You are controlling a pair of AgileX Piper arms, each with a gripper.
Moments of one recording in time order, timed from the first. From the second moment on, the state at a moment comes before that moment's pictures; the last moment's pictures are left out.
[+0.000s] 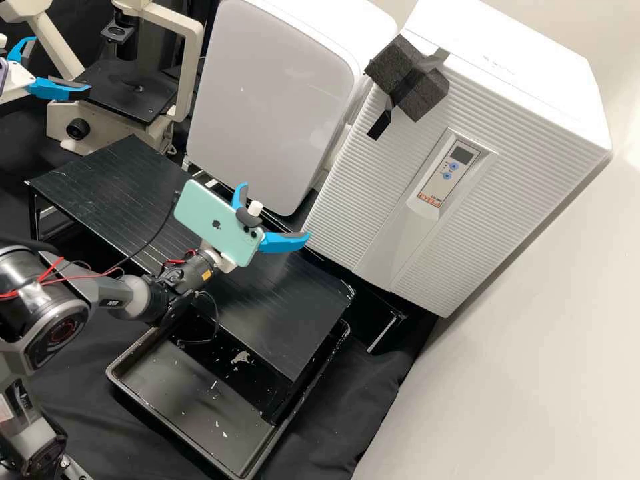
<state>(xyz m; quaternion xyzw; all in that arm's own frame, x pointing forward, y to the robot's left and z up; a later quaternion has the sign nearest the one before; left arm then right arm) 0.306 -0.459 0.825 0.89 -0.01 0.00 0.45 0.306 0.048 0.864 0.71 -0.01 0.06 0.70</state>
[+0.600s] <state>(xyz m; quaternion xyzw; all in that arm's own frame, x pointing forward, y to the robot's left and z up) 0.306 -0.459 0.825 0.89 -0.01 0.00 0.45 0.342 0.085 0.950 0.72 -0.09 0.15 0.67</state>
